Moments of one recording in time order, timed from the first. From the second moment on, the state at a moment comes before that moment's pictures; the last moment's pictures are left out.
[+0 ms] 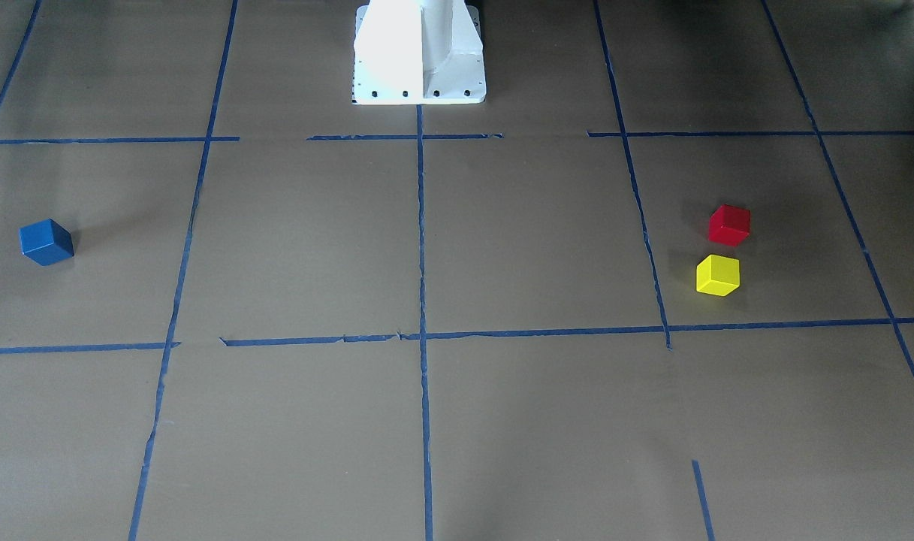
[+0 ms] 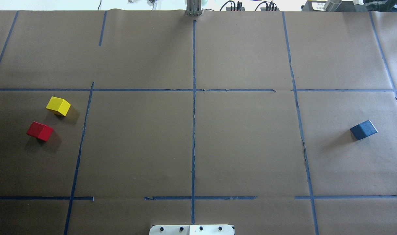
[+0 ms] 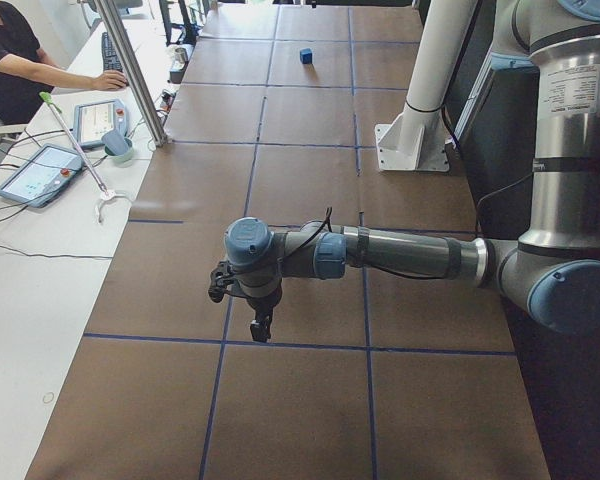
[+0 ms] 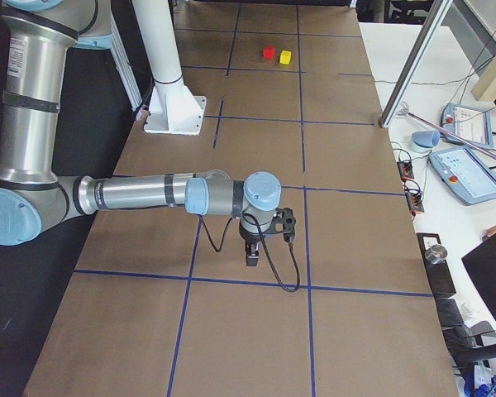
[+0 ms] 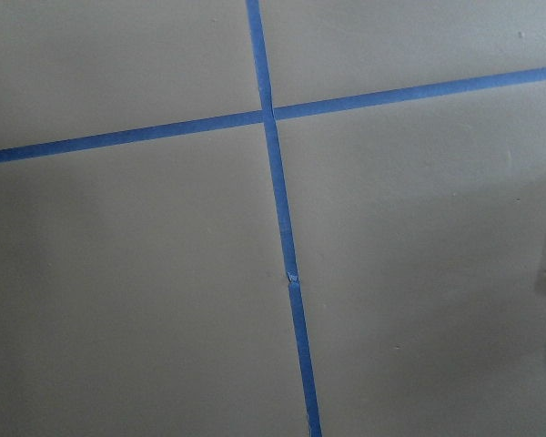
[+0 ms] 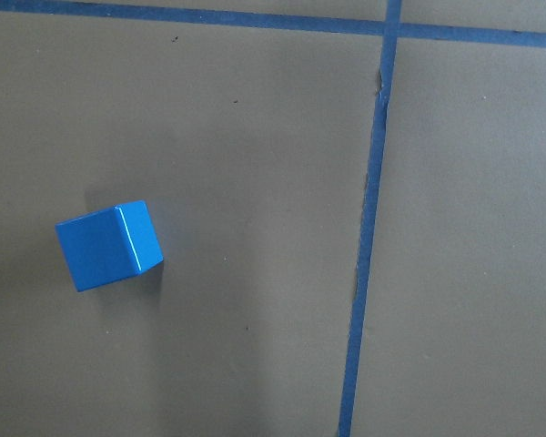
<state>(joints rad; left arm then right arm) -1.53 -1.51 -1.72 -1.47 -2.35 0.12 1.48 -1.77 1.87 -1.69 2.39 -0.03</state>
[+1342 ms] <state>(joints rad) -1.53 -1.48 -1.73 -1.52 -2.34 0.12 1.47 -1.74 1.88 -1.69 2.40 -0.04</state>
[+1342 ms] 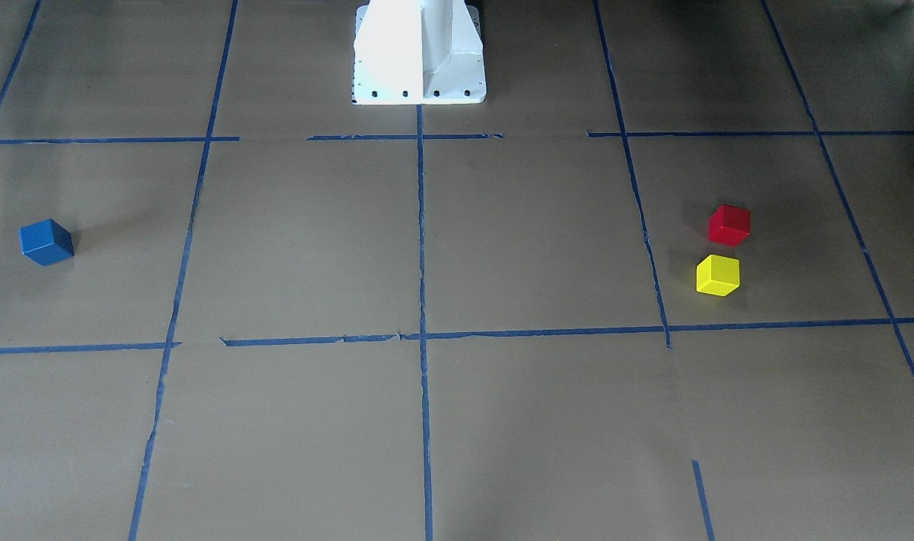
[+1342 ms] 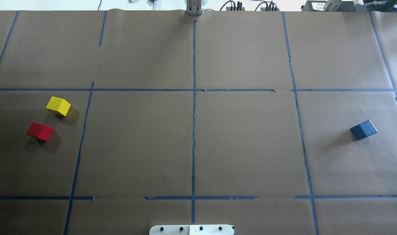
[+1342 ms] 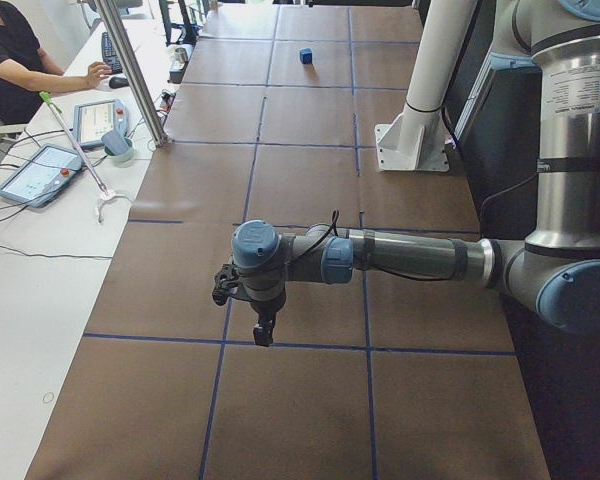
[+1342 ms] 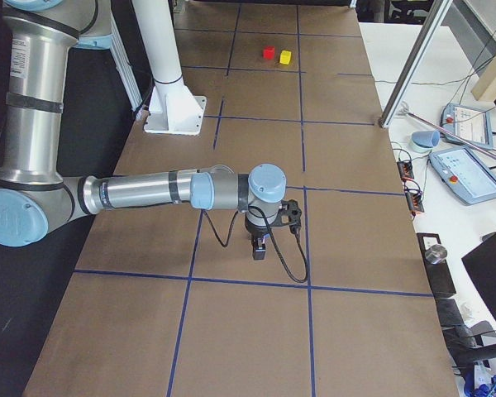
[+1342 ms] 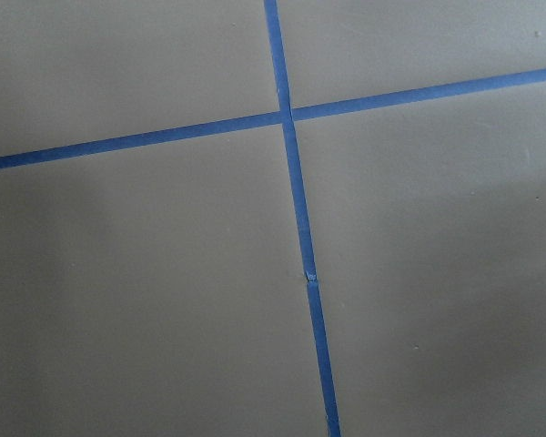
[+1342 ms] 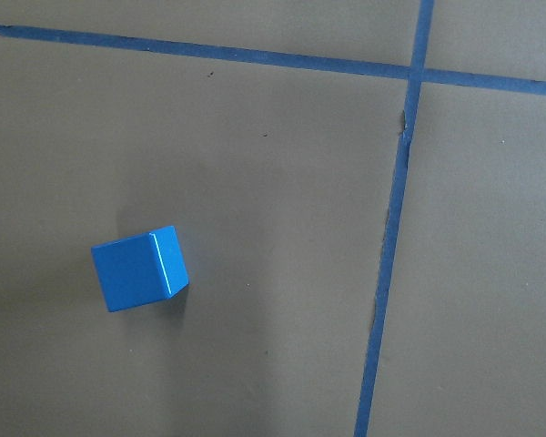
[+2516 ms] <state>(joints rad) -1.53 -1.49 -1.77 -1.52 -2.34 0.08 1.18 -1.69 1.78 -1.33 2.33 0.07</state>
